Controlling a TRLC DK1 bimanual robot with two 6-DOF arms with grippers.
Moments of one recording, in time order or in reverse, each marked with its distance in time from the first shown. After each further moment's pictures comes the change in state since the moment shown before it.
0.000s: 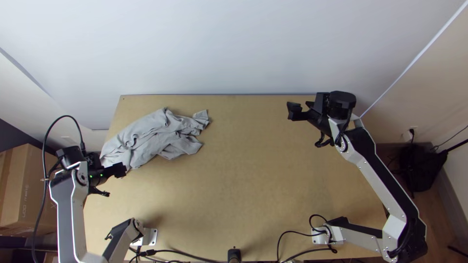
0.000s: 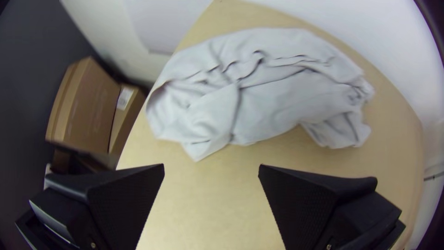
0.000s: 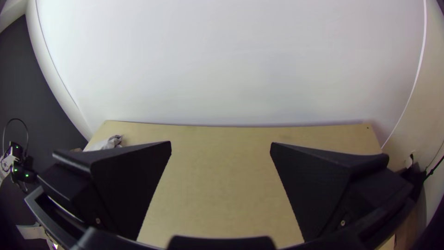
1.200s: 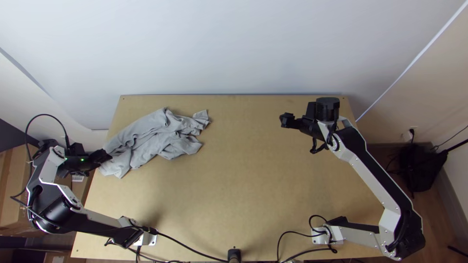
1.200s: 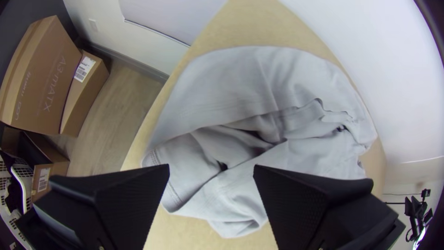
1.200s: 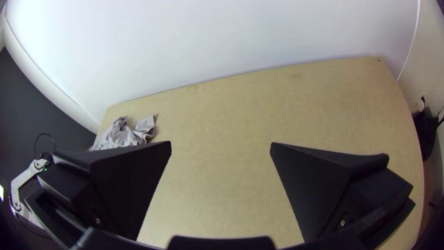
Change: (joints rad) left arm 0.297 0.680 0.267 0.179 0.367 0.146; right arm 0.024 0.046 -0.025 -0.150 -0.045 0.209
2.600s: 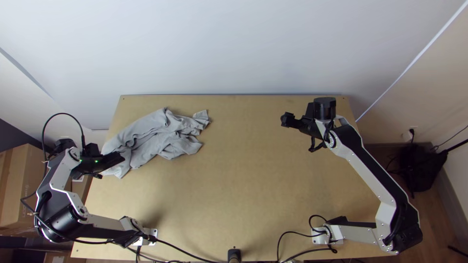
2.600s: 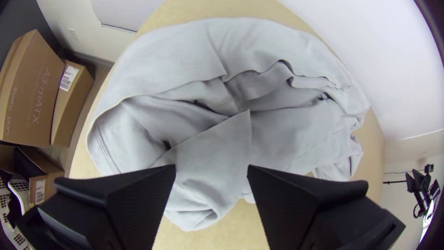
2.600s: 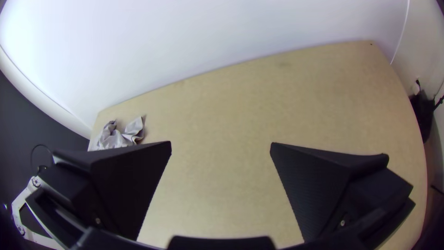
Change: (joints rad) left arm -0.113 -0.111 -0.144 0.047 0.015 -0.011; right arm -0.016 0.048 0.000 -0.008 0.023 0.043
